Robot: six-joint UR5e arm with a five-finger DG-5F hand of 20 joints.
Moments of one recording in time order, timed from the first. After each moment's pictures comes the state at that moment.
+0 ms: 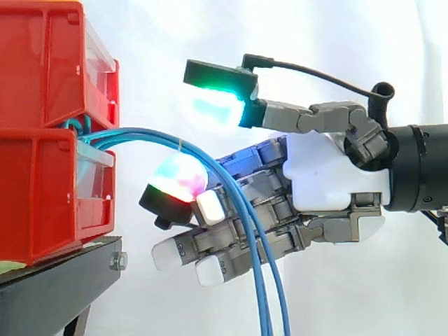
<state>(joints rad) 0.15 -2.36 -1.02 -2.91 -1.31 -0.06</state>
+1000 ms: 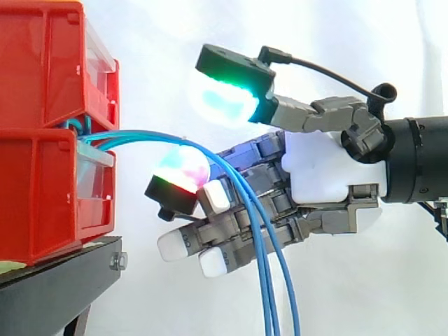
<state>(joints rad) 0.14 -2.36 -1.00 -2.94 -1.31 -0.06</state>
